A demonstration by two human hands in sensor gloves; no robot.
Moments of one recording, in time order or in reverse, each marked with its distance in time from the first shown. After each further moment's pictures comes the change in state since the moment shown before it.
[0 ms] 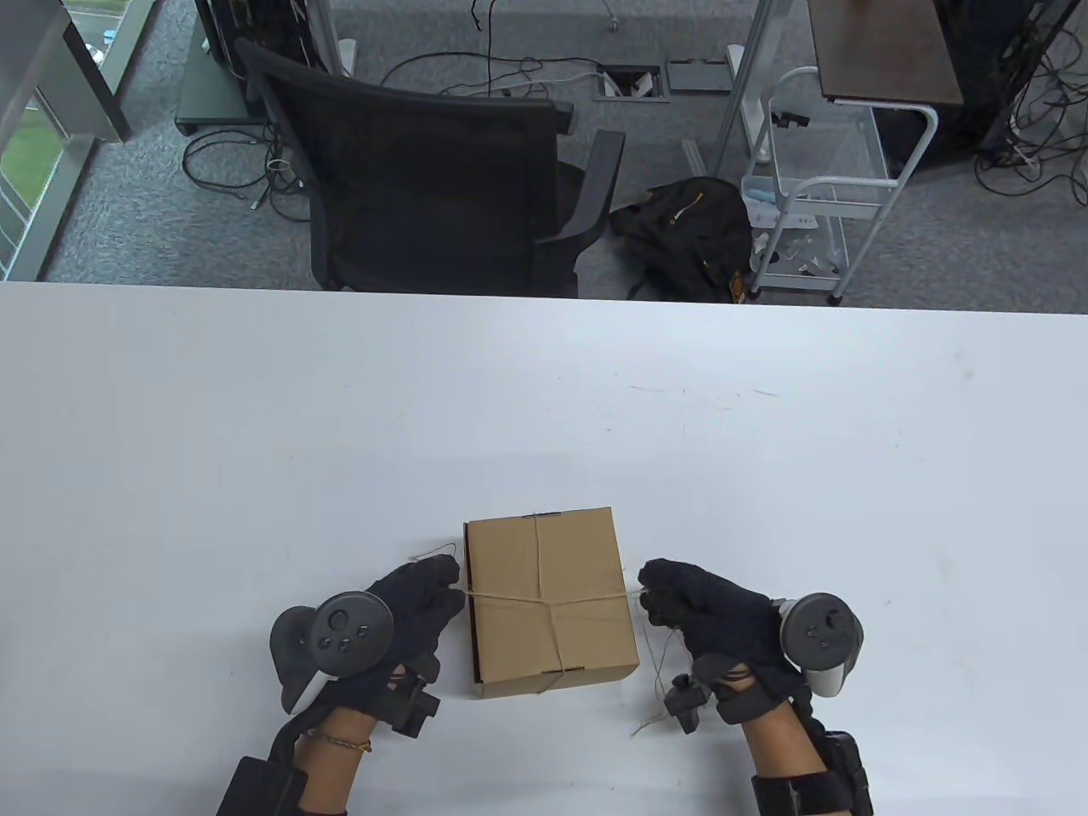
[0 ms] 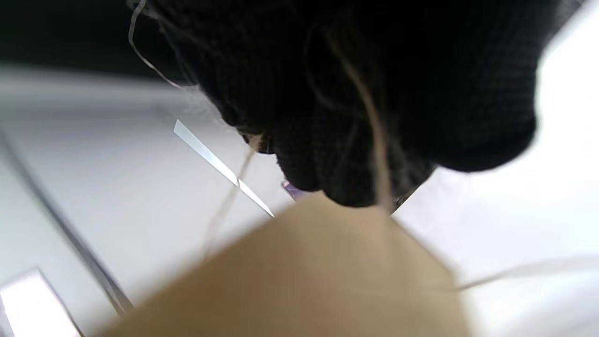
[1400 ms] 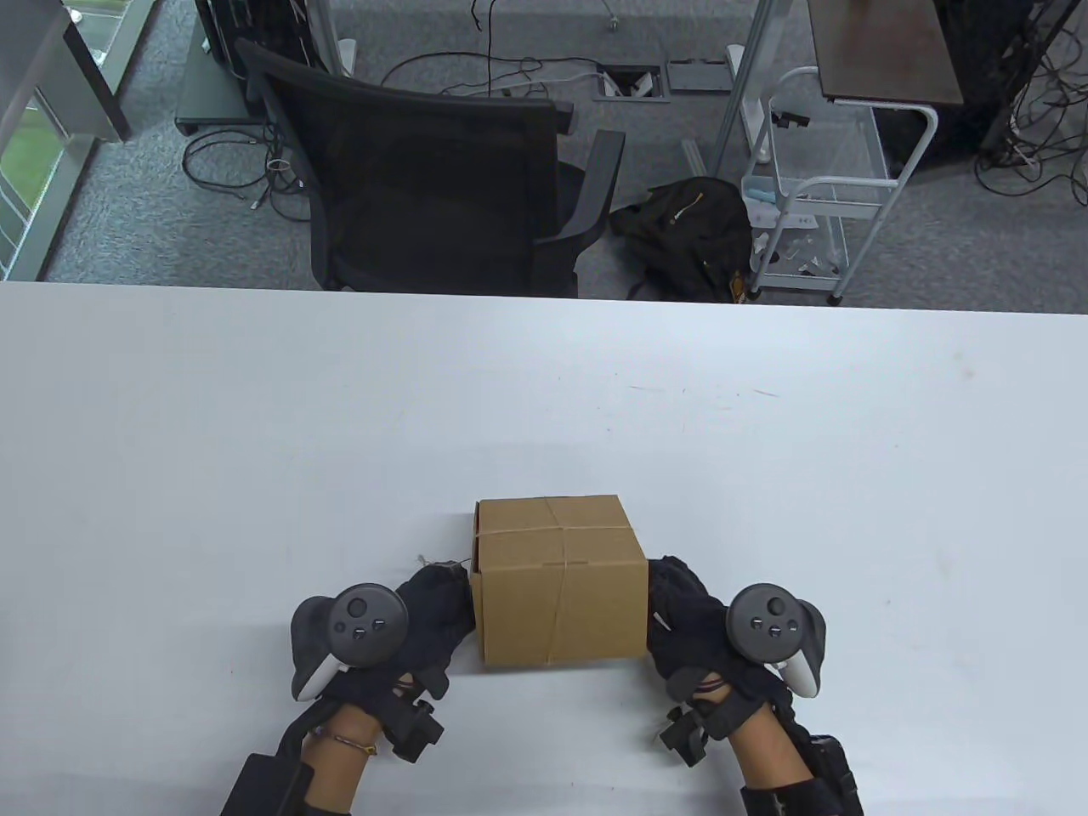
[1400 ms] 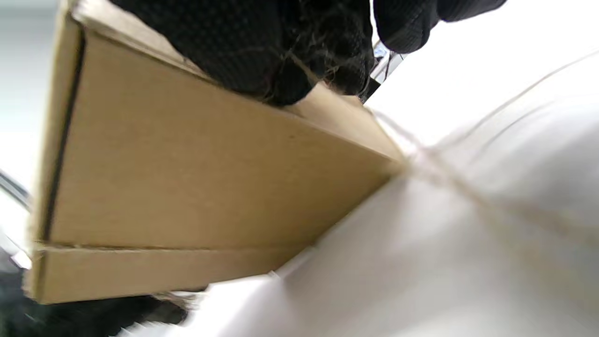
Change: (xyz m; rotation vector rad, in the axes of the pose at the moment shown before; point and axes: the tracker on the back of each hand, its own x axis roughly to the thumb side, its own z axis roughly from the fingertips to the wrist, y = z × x) left_hand -0.001 -0.023 0.000 -0.221 0.015 0.237; right_hand -0.006 0.024 0.011 0.227 0.262 -0.224
